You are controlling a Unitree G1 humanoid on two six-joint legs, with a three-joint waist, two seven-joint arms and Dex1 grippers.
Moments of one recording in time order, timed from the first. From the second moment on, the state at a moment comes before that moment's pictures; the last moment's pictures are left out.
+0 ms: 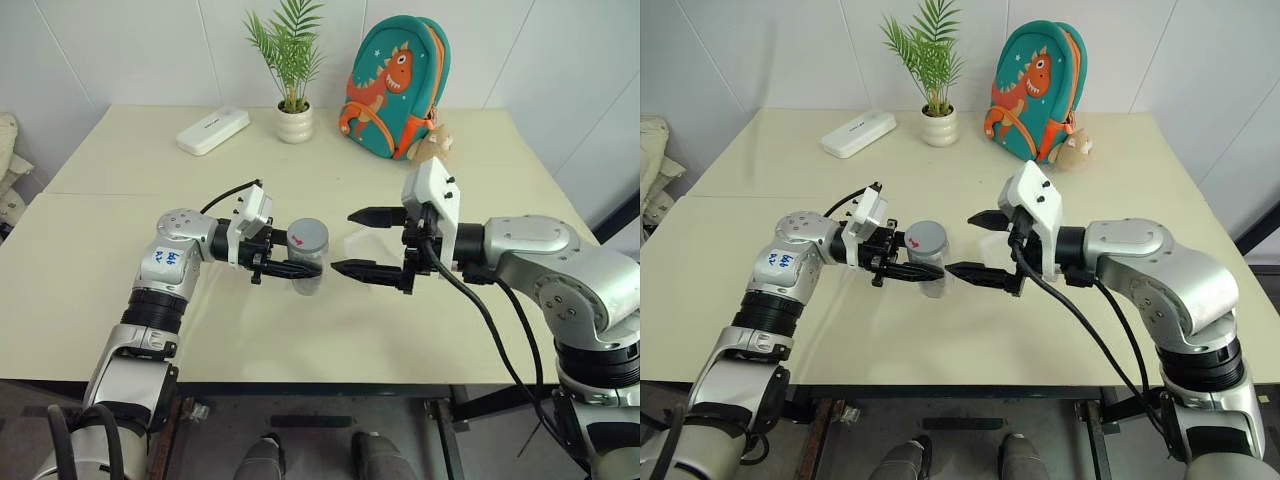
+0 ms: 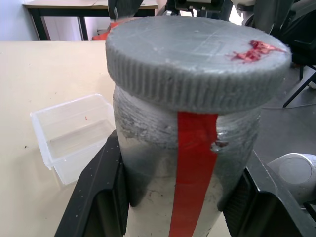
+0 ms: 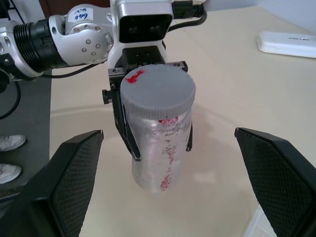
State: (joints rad) left arm -0.91 0.48 -0.08 0.48 -0.34 0.19 -1.47; right arm -0.79 -0.63 0.03 -0.46 0.69 0.99 0.74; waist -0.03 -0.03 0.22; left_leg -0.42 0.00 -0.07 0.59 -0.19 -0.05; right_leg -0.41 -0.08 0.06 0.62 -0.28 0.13
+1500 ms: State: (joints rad) left arm -0.93 0.47 -0.08 0.49 -0.34 0.16 -1.47; right arm -0.93 -0.48 0.16 -0.31 0.60 0.96 0.75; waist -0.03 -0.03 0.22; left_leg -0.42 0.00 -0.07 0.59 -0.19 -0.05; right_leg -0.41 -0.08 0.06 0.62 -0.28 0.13
